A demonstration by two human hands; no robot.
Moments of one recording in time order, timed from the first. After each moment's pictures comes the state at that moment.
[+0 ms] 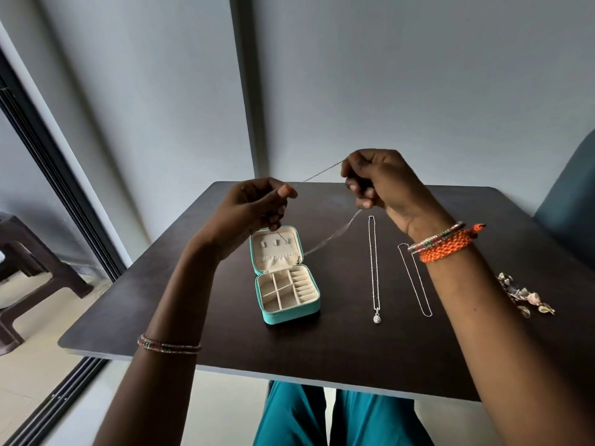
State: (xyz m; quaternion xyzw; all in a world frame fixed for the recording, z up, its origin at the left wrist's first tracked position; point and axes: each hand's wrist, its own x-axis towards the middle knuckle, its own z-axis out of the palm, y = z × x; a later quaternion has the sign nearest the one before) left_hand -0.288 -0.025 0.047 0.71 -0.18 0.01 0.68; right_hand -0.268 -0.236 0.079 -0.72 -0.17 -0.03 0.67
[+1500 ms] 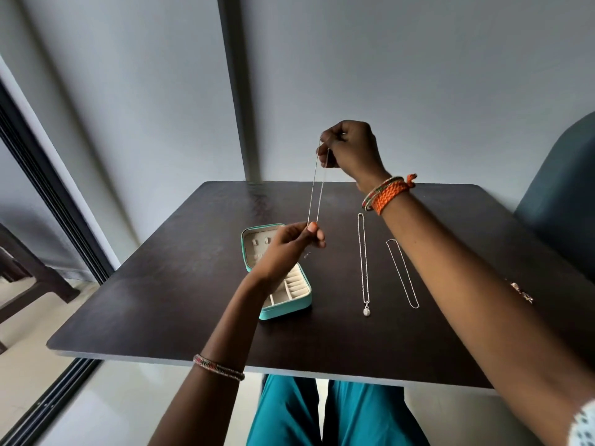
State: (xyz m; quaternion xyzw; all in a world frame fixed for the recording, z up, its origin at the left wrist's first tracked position) left_hand -0.279 -0.085 -0.026 0.74 -0.17 0.02 0.65; right_hand -0.199 -0.214 0.085 -0.75 -0.12 -0.19 0.63
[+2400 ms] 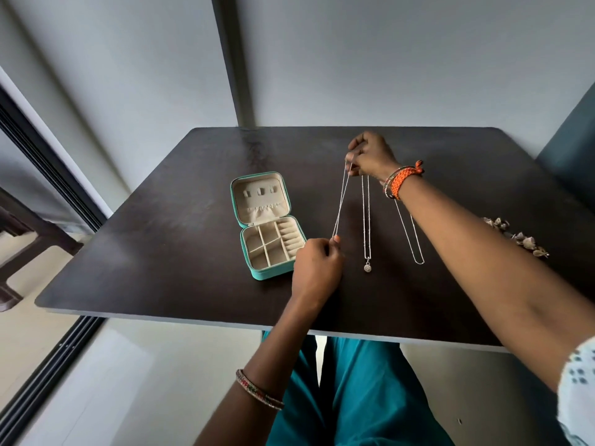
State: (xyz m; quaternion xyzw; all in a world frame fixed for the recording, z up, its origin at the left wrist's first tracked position) left_hand -0.321 -0.144 -0.093 0.87 0.07 0.04 0.49; right_hand -0.124 -0.273 -0.046 -0.83 -0.04 -0.06 0.55
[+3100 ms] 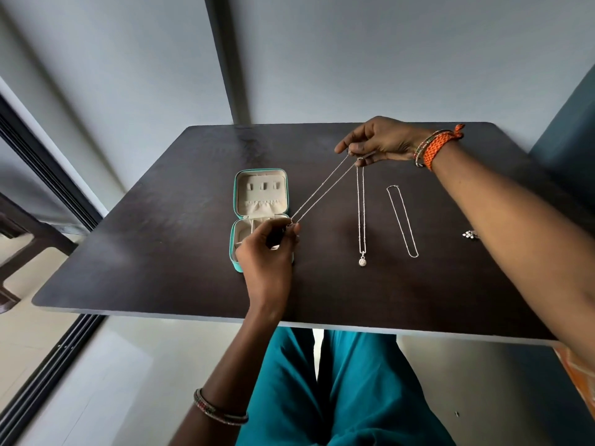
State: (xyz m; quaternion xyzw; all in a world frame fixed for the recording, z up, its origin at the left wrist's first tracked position) left_hand -0.342 -0.103 -0.084 0.74 0.08 0.26 0.62; right_hand -0.137 -0.308 0.005 -0.83 -0.20 0.19 0.48
